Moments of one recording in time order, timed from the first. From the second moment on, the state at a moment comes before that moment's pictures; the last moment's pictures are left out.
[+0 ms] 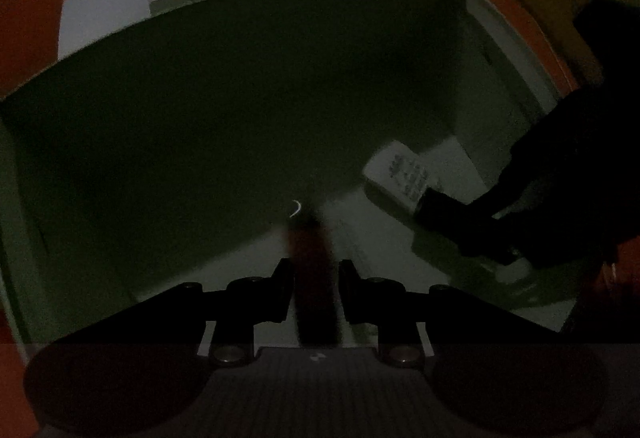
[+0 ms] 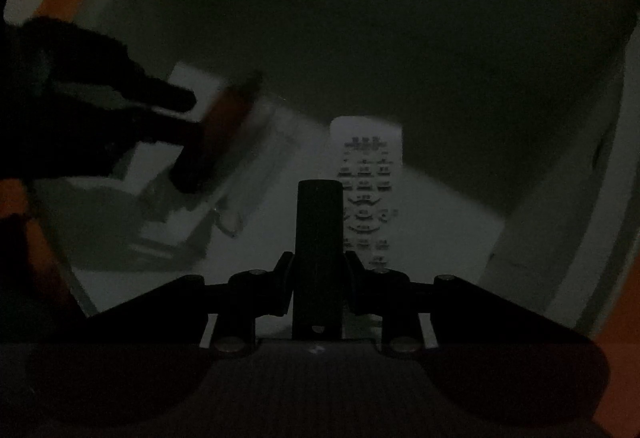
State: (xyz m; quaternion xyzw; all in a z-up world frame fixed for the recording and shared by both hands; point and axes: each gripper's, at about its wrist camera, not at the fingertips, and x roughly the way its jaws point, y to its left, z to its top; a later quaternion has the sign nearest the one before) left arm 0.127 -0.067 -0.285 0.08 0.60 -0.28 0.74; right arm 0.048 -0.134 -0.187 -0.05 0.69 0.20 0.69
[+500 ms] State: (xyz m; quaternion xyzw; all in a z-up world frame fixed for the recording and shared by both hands) left arm 0.122 -0.075 -0.296 0.08 0.63 -0.28 0.72; right arm 0.046 -0.124 -0.190 -0.07 0.69 0.20 0.69
